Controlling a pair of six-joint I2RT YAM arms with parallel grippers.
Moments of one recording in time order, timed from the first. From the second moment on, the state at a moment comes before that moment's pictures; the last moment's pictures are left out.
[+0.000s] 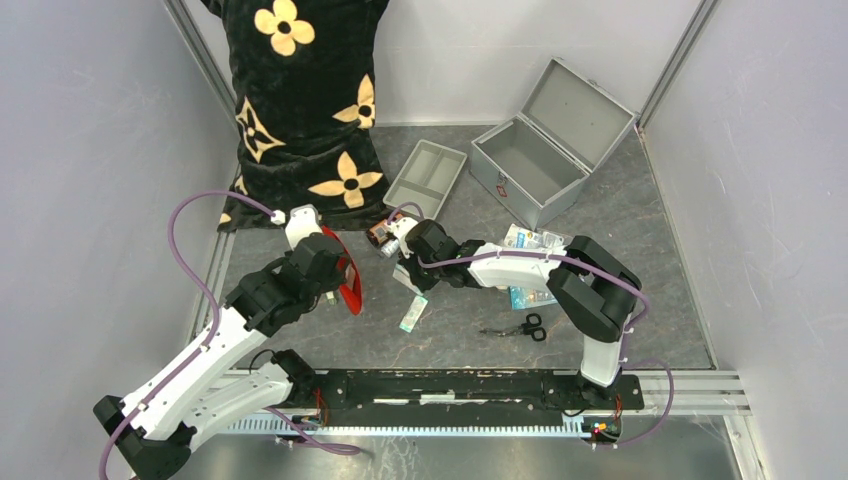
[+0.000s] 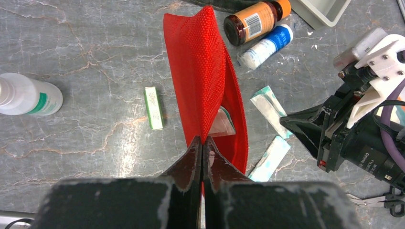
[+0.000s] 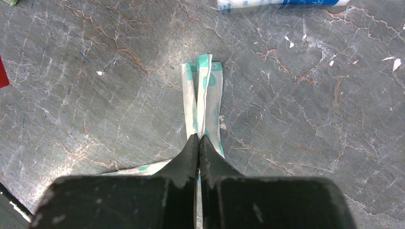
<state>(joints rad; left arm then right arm) -0.71 0.79 0.87 -0.90 -0.57 -0.77 0.96 1.86 1.13 -0.12 0.00 0.16</state>
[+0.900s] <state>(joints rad) -0.71 0.90 0.83 -0.78 -0.54 -0.77 0.92 1.52 1.01 -0.01 -0.06 0.52</state>
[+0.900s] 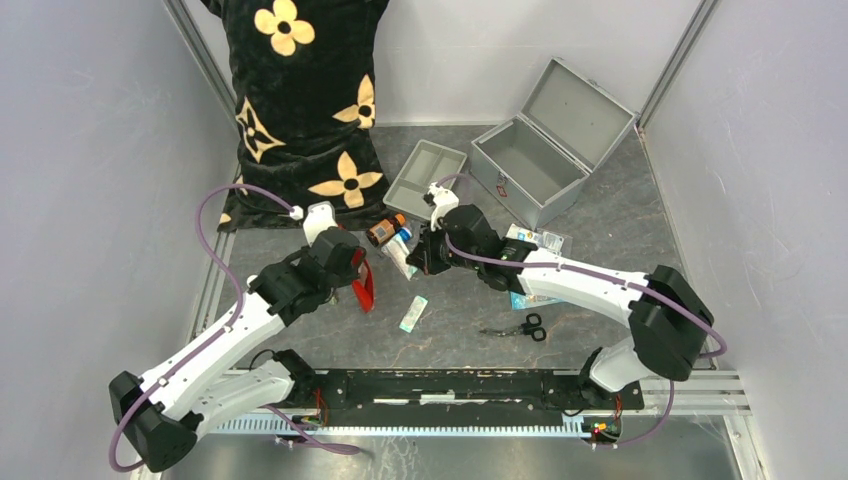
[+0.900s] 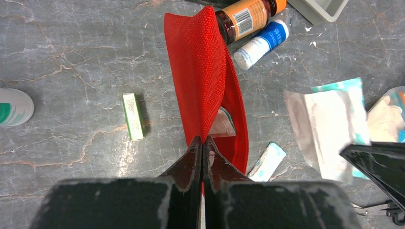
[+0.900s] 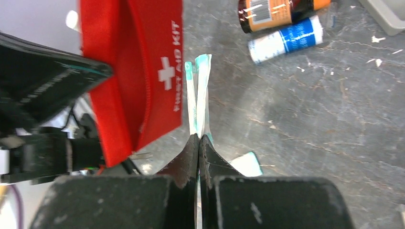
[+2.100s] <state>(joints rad) -0.71 0.92 0.80 -0.70 -0.49 -0.77 0.98 1.65 1.06 0.21 -0.17 0.78</state>
